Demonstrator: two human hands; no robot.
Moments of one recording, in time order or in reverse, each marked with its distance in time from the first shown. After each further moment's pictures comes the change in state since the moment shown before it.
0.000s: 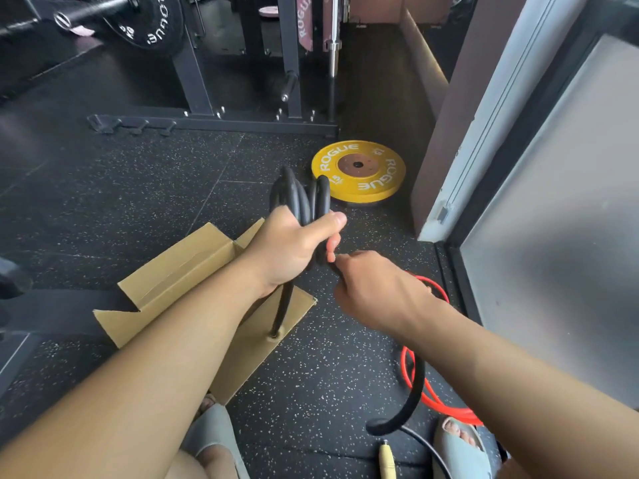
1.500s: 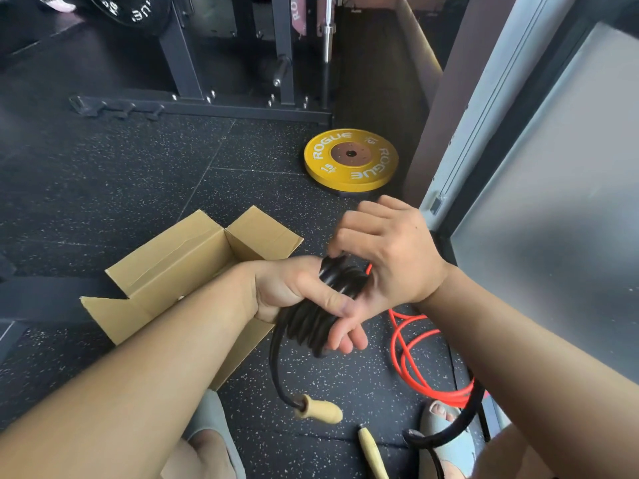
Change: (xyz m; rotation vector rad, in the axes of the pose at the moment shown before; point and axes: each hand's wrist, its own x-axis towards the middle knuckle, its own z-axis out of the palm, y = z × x) left_hand -0.023 -0.023 0.011 -0.315 -0.921 -0.471; right_hand -0.009 0.014 -0.034 -0.031 0.579 -0.690
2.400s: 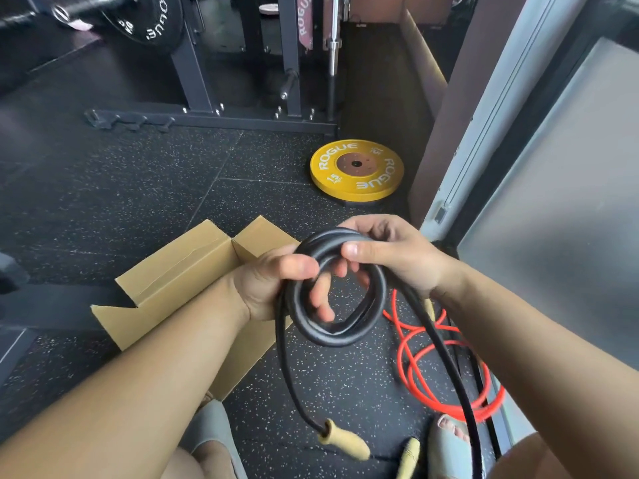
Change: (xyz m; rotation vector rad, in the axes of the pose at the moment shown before) left_hand -0.015 -0.007 -0.018 -0.191 0.105 0.411; right_hand 0.002 0.020 0.006 1.289 -0.172 0.732
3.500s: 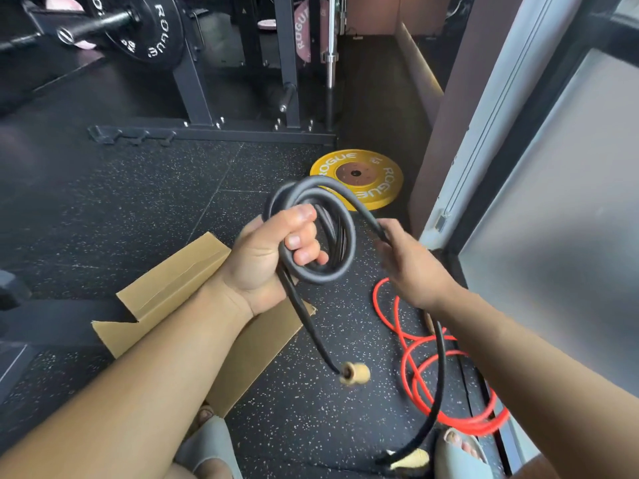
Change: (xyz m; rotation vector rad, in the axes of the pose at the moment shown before) left_hand 0.017 0.032 0.011 -0.147 0.430 0.325; right_hand -0.012 0.042 -0.036 -0.897 0.418 0.089
